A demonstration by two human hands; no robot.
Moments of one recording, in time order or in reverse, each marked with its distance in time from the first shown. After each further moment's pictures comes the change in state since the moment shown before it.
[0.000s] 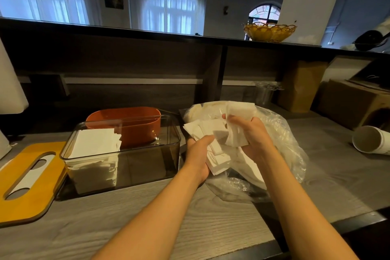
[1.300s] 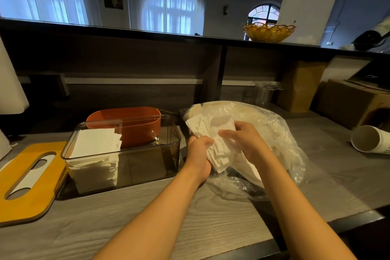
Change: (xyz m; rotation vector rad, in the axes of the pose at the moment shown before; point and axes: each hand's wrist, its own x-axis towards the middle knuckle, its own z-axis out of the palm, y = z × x) left_hand -0.011 0.003 0.007 -0.043 -0.061 0.057; right_hand 0.006 0.014 0.001 -0.507 -0.021 0.090
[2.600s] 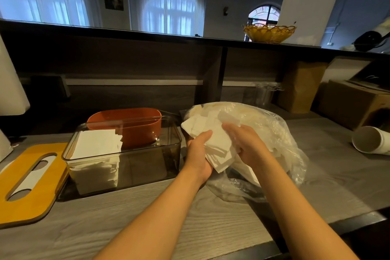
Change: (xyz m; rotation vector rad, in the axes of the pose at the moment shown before) left_hand -0.003 0.003 -0.002 -0.112 -0.065 -0.055; right_hand -0.015 -0.015 0.006 0.237 0.019 0.165
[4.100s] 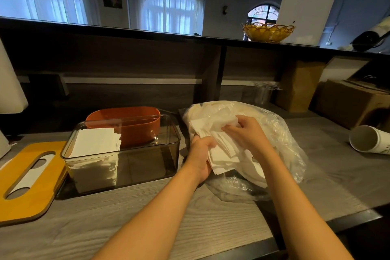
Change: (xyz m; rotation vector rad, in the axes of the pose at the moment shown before) left_hand -0.009 0.004 0.005 0.191 -0.038 -0.025; right_hand 0.019 0.005 -0.020 -0.393 0.043 -0.429
